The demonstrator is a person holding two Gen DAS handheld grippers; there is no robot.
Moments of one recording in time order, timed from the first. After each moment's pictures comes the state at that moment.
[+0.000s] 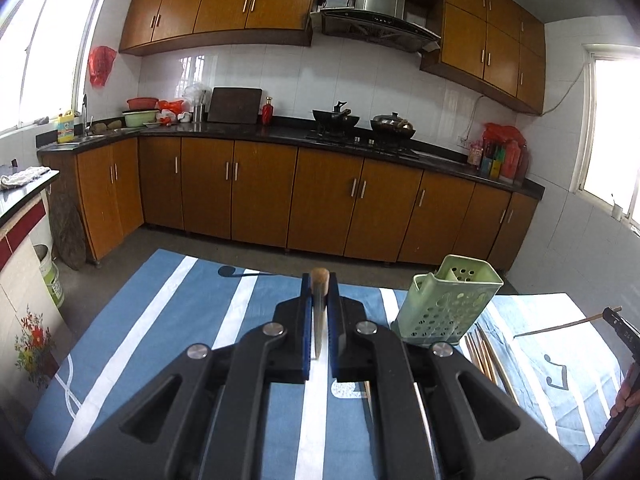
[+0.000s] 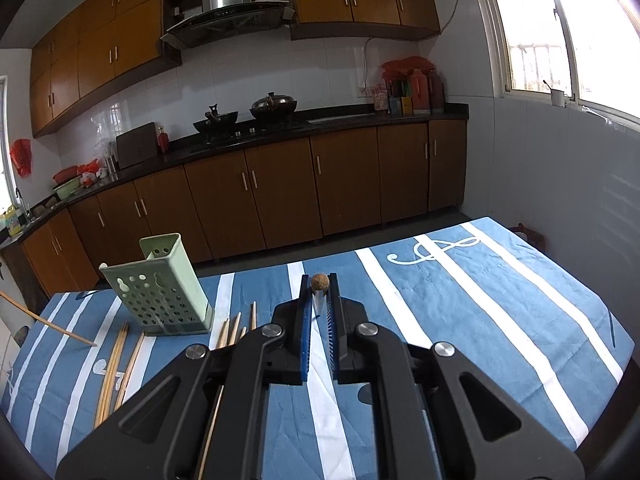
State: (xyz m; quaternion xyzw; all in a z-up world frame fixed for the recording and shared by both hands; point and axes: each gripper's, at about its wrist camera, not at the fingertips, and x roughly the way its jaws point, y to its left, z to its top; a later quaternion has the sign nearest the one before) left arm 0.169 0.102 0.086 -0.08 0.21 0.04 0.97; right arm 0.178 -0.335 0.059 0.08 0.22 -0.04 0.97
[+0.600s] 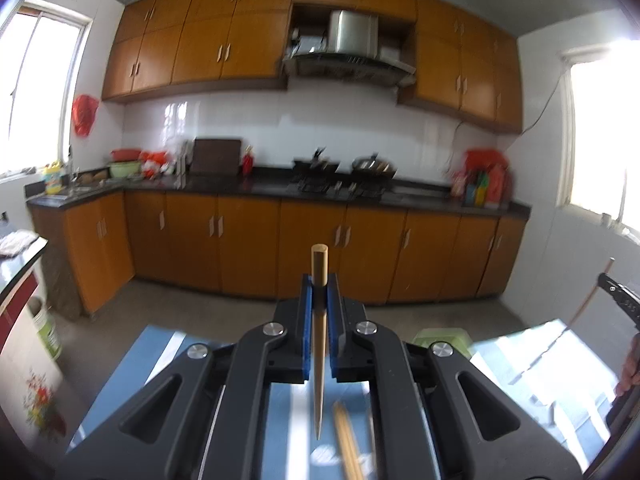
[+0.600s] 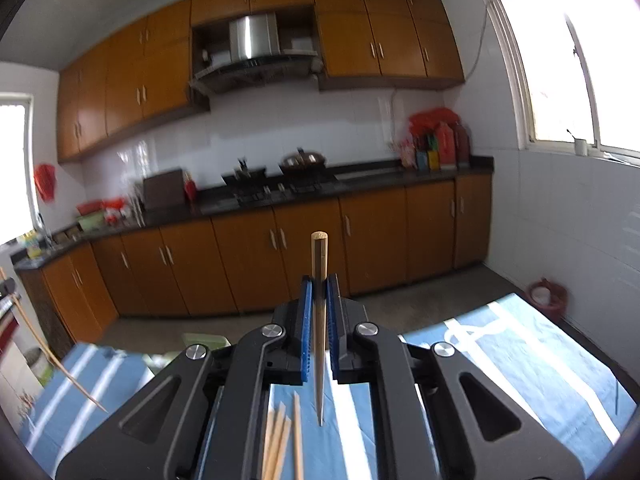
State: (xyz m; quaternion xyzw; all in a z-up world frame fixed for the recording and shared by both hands) left arm 0.194 0.068 0.184 -0.04 0.13 0.01 0.99; right arm 0.205 -0.307 0.166 0.08 0.10 0.02 0.99
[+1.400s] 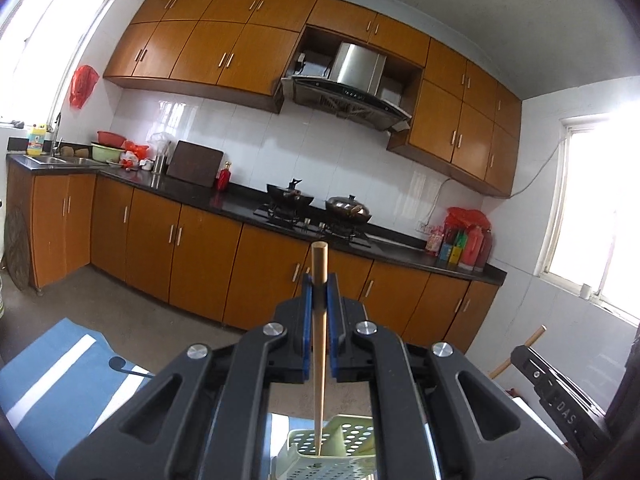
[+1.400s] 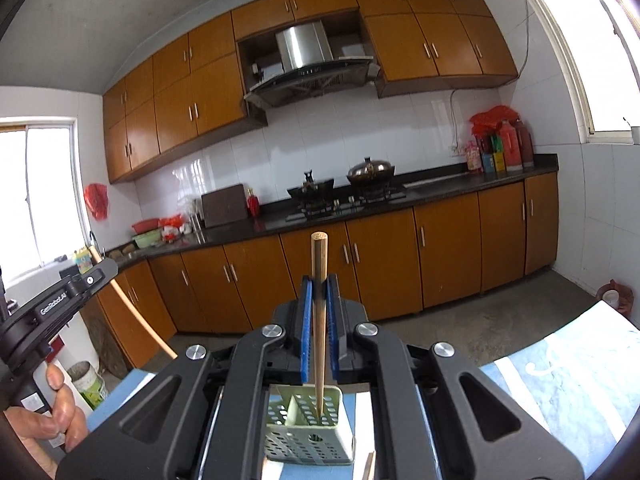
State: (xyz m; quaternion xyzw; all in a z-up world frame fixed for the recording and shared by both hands) left arm 0.285 0.005 0.170 -0.14 0.07 -0.01 0.99; right arm 0.261 -0.236 0.148 0.10 0.11 0.12 0.98
